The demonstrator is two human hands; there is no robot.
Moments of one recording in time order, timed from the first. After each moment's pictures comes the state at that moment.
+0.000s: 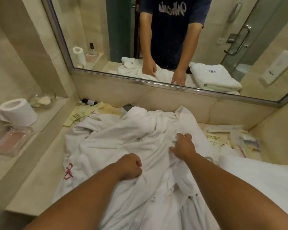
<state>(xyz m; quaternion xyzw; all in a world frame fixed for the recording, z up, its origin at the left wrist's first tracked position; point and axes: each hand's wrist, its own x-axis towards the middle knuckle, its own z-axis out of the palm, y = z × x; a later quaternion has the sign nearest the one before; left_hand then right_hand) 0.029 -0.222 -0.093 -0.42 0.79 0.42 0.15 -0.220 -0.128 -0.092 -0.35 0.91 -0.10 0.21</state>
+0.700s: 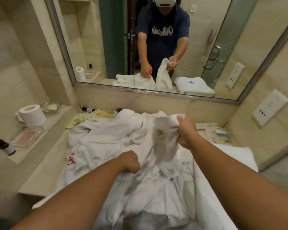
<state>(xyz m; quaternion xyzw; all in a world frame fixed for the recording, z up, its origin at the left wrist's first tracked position) 0.039 -0.127 -0.006 -0.41 0.82 0.38 0.16 -0.180 -0.044 0.069 -0.11 0.70 -0.62 0.34</state>
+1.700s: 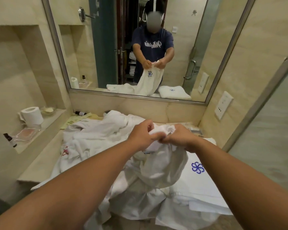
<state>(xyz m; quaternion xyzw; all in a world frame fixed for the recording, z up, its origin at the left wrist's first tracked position) -0.003 0.023 0.114 -0.30 0.83 0.41 -0.21 -0.134 0.150 0.156 -0.39 0.79 -0.37 0.29</state>
